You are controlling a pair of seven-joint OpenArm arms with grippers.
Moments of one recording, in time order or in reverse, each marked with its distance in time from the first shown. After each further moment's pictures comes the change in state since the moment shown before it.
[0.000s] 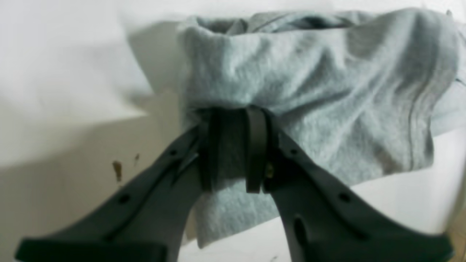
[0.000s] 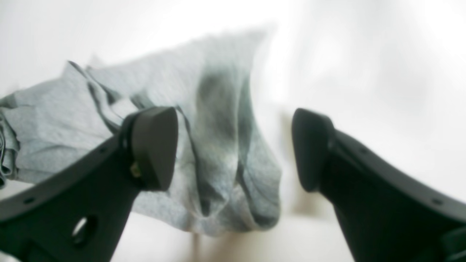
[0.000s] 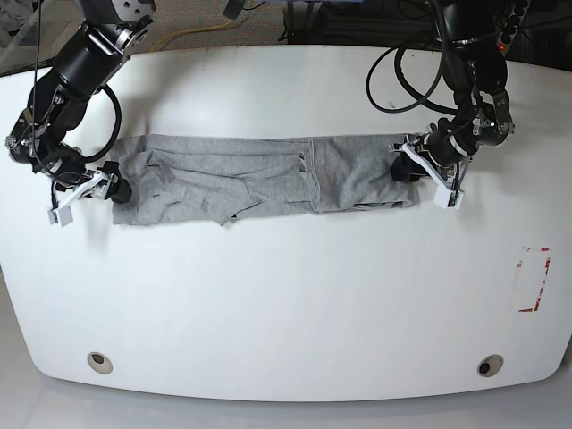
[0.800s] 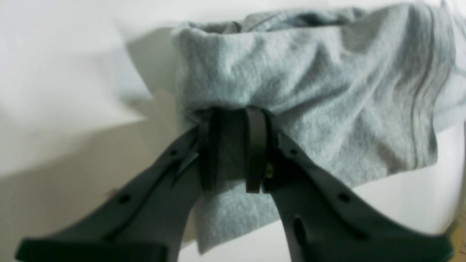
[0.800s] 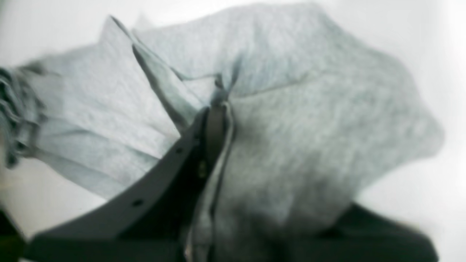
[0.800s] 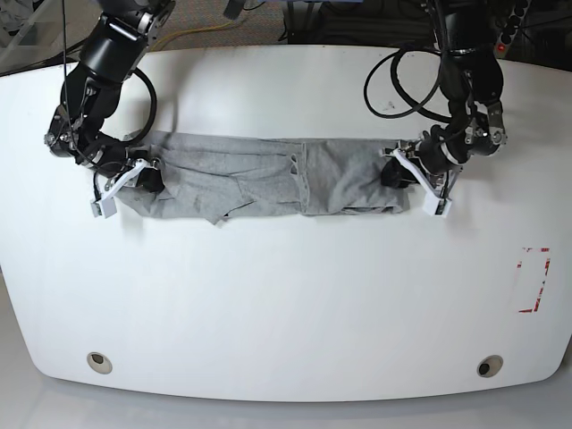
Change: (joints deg) left arm -2.1 0.0 3.7 -2.3 0.3 0.4 -0.6; right arm -4.5 -4.7 -8.4 0.1 0.5 0.3 7.4
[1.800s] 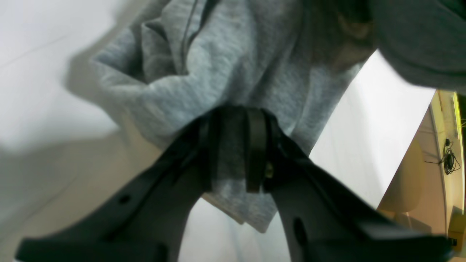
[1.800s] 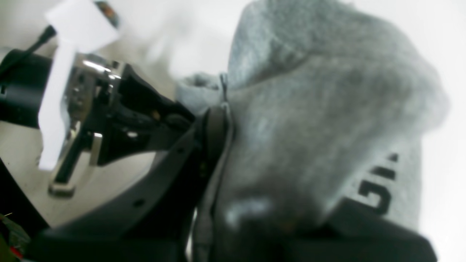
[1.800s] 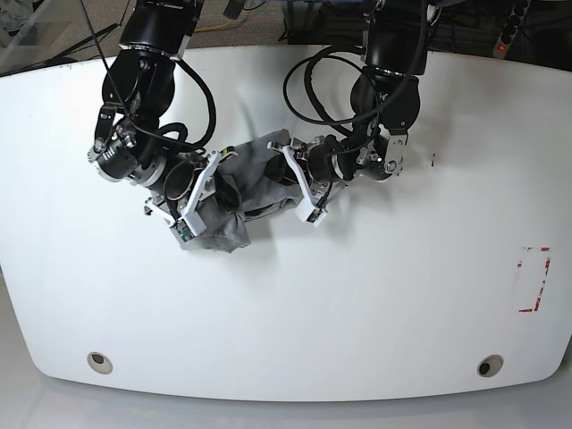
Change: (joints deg) left arm -7.5 12.3 20.5 -10.3 4.8 1.7 -0.5; right arm -4.5 -10.2 -20.2 33.4 -3.5 -0.1 -7.0
